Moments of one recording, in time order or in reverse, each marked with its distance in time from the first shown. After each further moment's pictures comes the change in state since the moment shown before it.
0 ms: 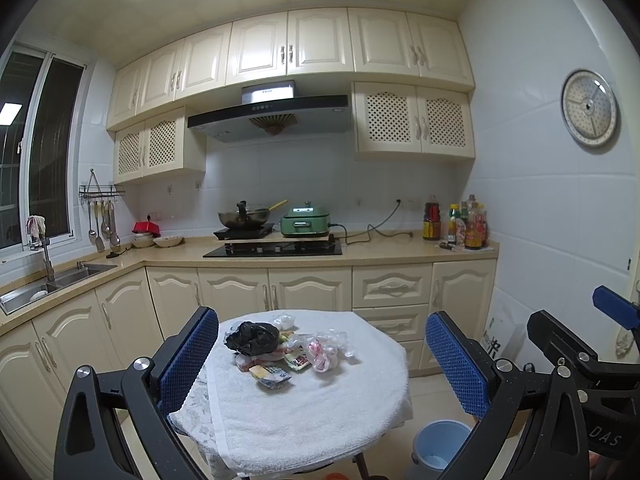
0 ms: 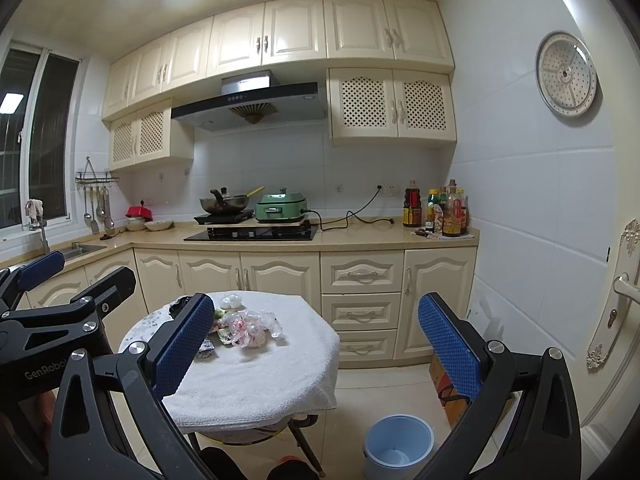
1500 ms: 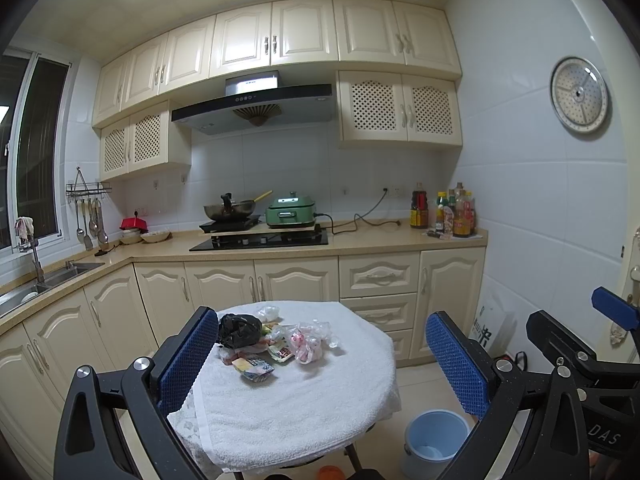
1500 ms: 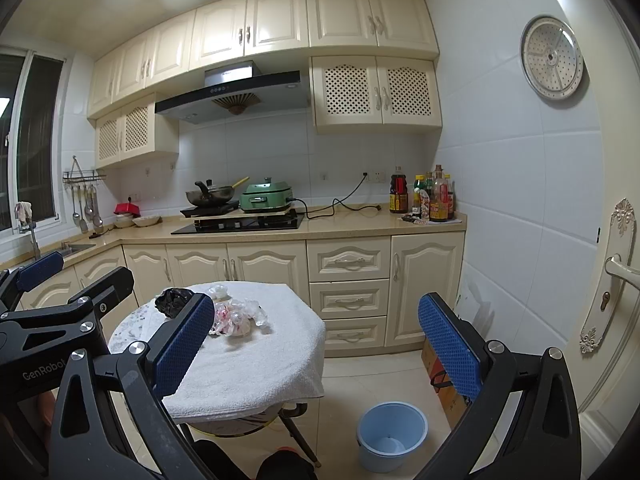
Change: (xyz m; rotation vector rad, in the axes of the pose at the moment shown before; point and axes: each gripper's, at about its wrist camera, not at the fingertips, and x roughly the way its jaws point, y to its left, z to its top) left arm 0.010 0.001 0.002 0.022 0.032 -0.041; right arm 0.001 -0.011 -0.007 0.032 0.039 -0.040
